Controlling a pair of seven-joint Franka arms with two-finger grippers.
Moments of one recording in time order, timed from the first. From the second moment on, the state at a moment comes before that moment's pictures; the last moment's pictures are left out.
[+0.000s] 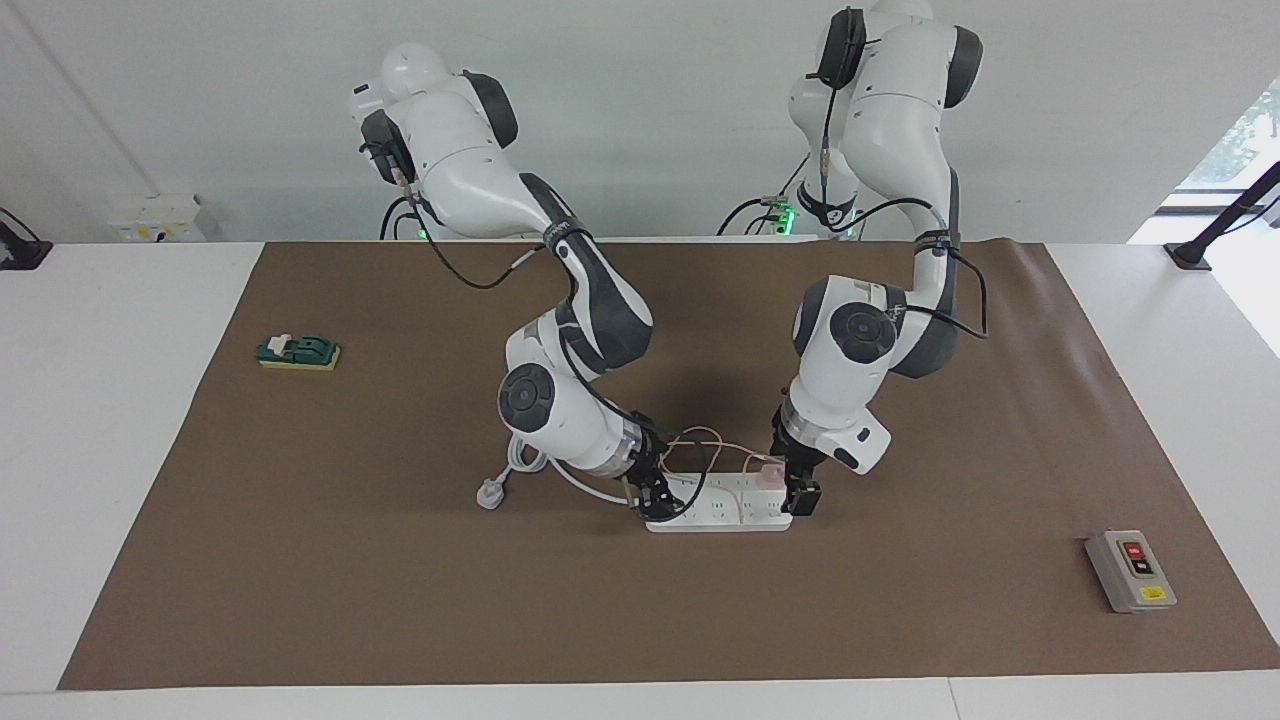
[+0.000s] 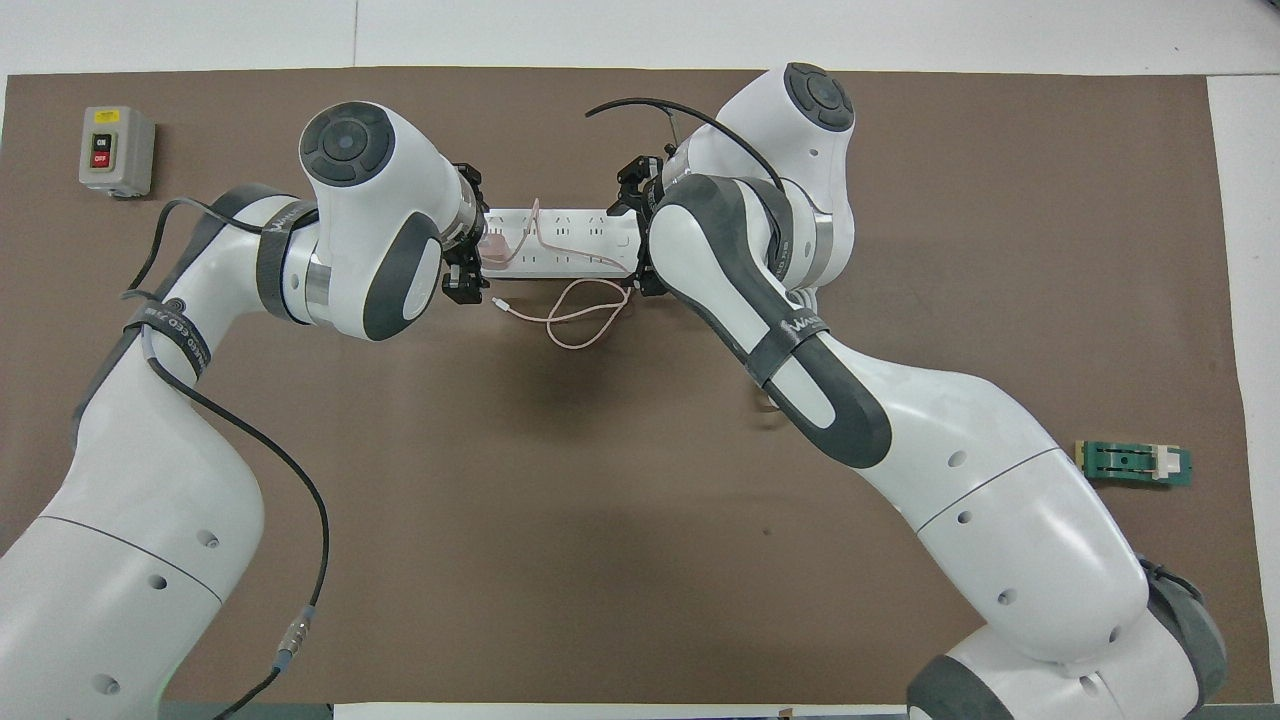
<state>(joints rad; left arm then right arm) -0.34 0.56 -0.06 -1.56 -0.01 2.20 -1.88 0.33 0.89 0.13 -1.08 0.46 2.03 1.61</state>
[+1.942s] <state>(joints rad) -0.34 0.56 -0.07 -1.56 -0.01 2.20 -1.88 0.34 0.90 0.13 -1.16 0.57 2.21 1.62</state>
